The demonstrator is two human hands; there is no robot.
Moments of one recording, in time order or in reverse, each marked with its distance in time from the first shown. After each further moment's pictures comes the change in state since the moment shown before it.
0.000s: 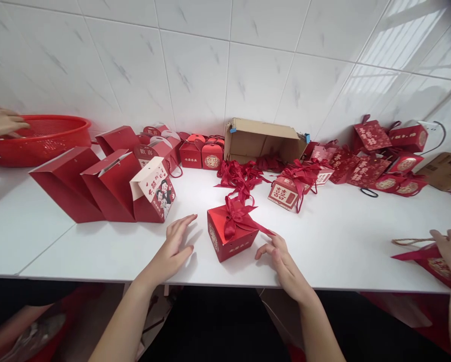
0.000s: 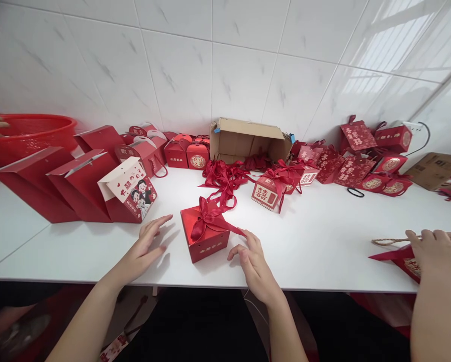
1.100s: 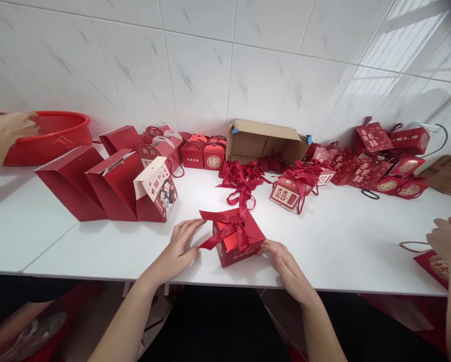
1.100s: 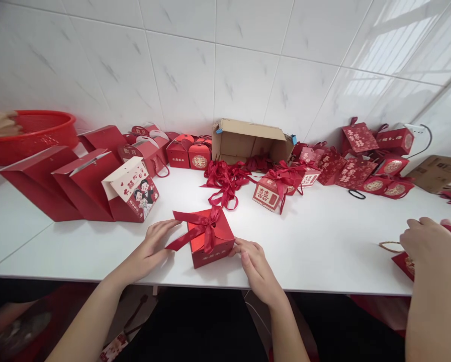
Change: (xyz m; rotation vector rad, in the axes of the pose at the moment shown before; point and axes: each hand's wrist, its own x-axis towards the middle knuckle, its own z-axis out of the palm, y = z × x) left_hand 0.002 0.004 0.002 0.062 -0.107 0.019; right_hand 0.000 -0.002 0.000 0.001 -0.025 -0.079
